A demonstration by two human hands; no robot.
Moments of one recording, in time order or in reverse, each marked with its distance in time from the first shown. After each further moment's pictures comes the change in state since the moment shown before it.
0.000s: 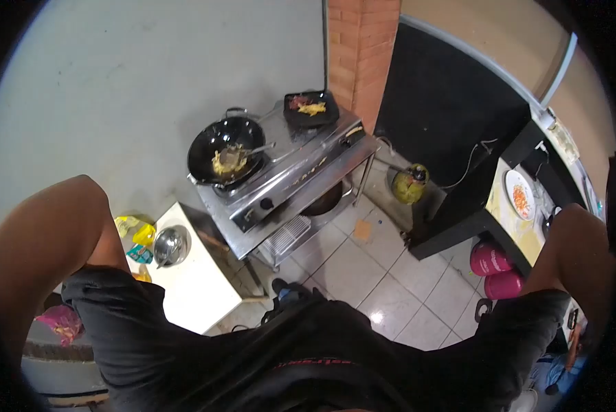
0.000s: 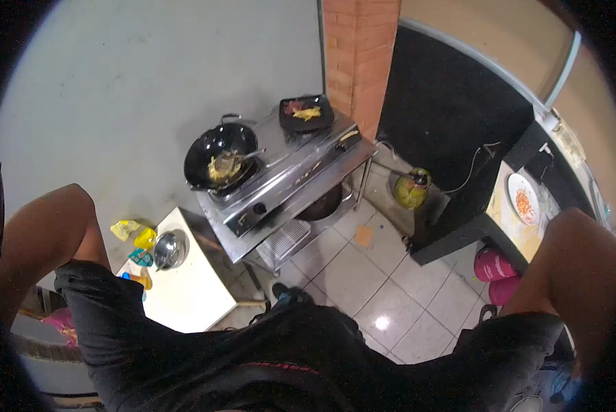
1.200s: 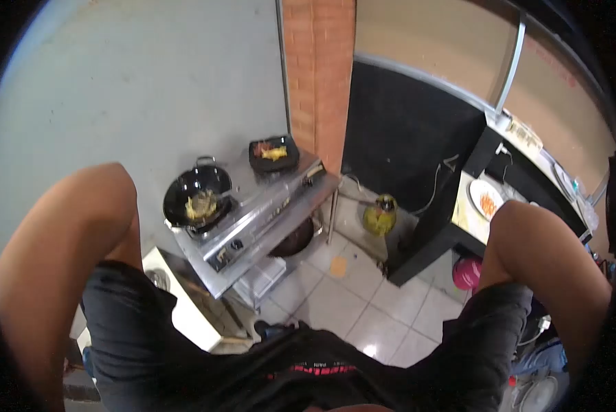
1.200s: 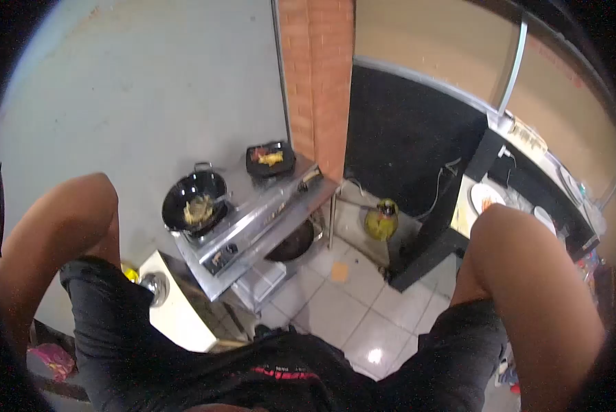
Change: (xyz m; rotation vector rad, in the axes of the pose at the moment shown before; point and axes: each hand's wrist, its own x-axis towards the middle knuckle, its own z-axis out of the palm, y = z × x) left_hand 0.020 0.029 0.064 -0.007 0.034 0.410; right_hand 0.038 -0.093 -0.080 -0.270 0.059 -0.218
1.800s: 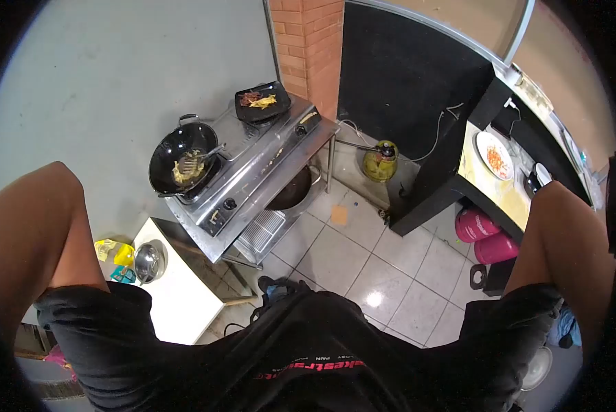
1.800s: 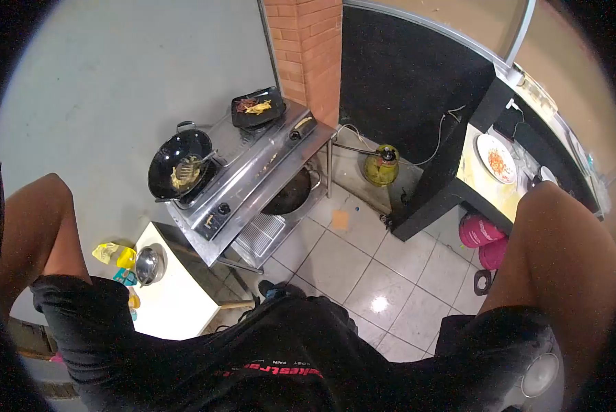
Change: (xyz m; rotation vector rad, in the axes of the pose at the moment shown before) left_hand -0.070 -0.029 0.015 -0.029 0.090 -0.160; right_hand -0.046 -0.021 -0.010 -0.117 -0.036 0.245
